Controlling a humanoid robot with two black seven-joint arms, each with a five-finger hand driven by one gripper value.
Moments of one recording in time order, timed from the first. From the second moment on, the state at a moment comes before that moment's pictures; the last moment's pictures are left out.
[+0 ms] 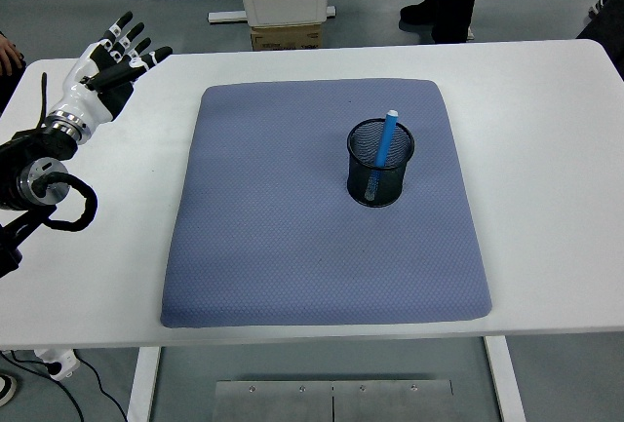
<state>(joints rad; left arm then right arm) -0.83 0.51 -0.48 -0.86 -0.09 -0.06 -0.35 0.00 0.00 0.62 0.22 0.15 0.05 0.08</state>
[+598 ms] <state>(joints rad) -0.66 0.57 -0.70 -0.86 -0.11 -0.15 -0.35 0.00 0.00 0.63 0.23 0.15 0.05 0.08</state>
